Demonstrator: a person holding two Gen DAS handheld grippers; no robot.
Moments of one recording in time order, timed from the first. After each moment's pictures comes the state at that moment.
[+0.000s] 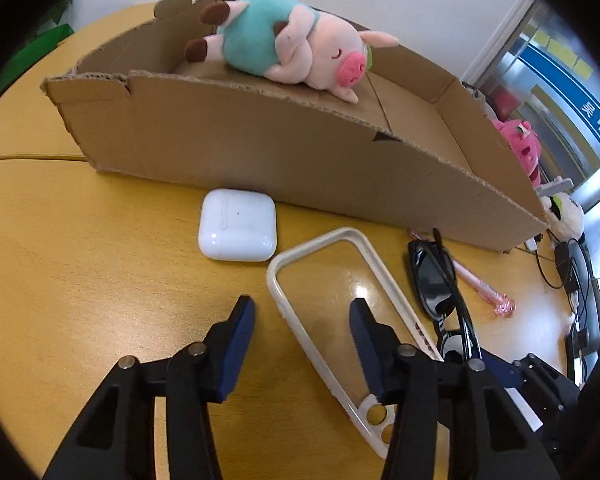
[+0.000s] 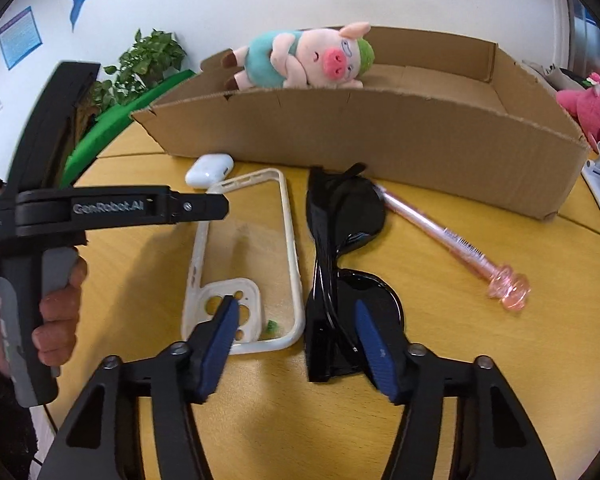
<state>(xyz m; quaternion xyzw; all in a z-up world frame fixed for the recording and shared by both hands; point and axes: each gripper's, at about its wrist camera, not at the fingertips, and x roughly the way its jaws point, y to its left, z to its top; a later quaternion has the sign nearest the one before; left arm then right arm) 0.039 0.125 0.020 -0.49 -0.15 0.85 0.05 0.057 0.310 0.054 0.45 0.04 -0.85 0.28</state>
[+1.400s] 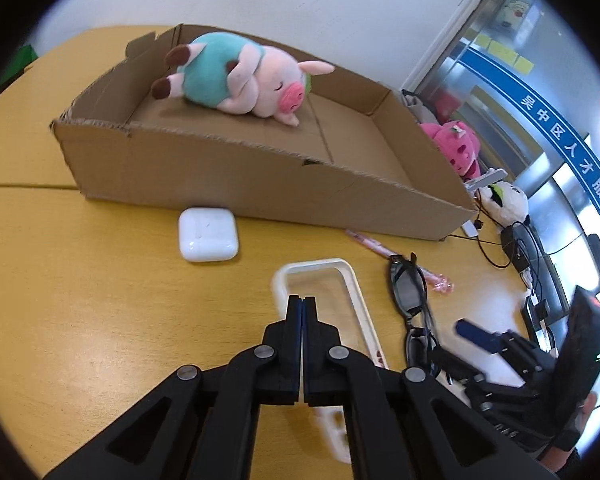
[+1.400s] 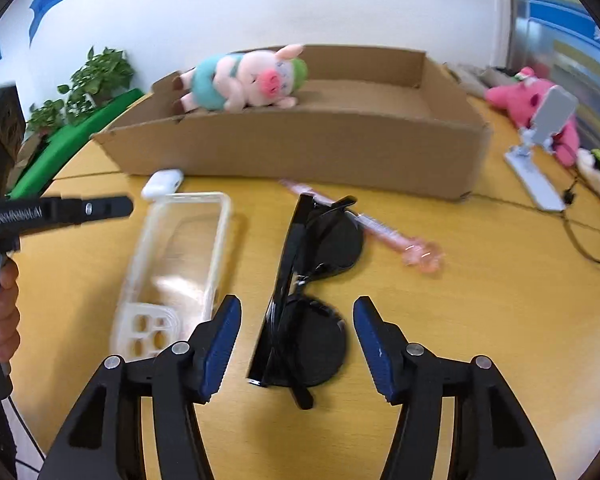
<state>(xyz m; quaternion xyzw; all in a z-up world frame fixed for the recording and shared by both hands) 0.068 0.114 0.044 -0.45 -0.16 0.86 0.14 0.085 0.337 0.074 0.42 0.05 -0.89 0.17</state>
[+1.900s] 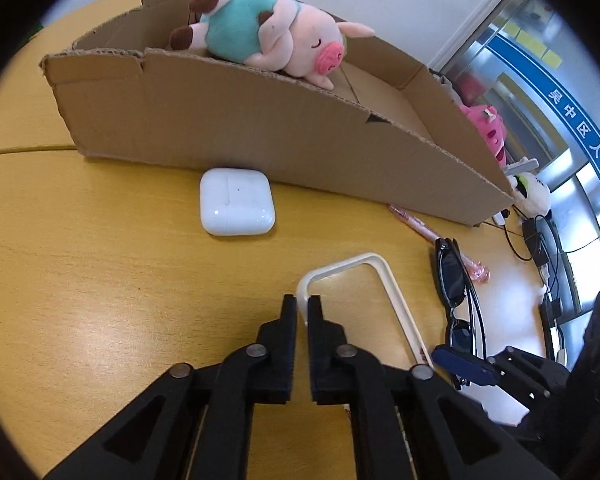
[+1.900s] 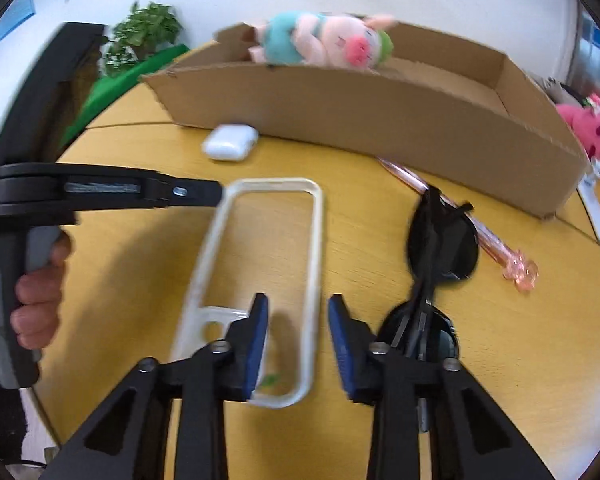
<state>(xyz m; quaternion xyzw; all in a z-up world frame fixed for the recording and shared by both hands) 0.050 0.108 0.013 -0.50 -0.17 0.84 0.12 0.075 0.282 0.049 0.47 0.08 -0.84 0.25</state>
